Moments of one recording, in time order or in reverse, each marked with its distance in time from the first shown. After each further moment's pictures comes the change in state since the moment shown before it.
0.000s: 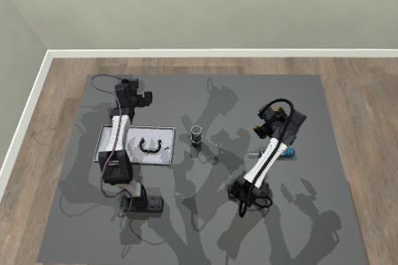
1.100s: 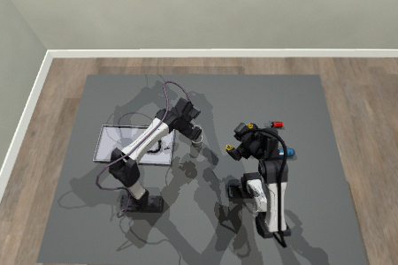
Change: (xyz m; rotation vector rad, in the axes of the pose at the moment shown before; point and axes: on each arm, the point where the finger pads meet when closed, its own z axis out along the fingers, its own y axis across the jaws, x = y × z) left arm 0.135 -0.250 -0.088 0.336 0.547 0.488; right arm -0.091 0.148 -0.105 -0.229 -0.234 0.026
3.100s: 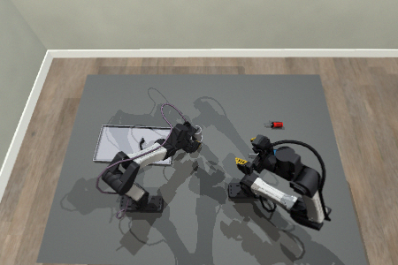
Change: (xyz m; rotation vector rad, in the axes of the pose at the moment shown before) left arm 0.047 -0.012 0.095 0.013 -0.319 0.014; right arm 0.003 0.025 -0.074 -0.183 -0.178 0.164
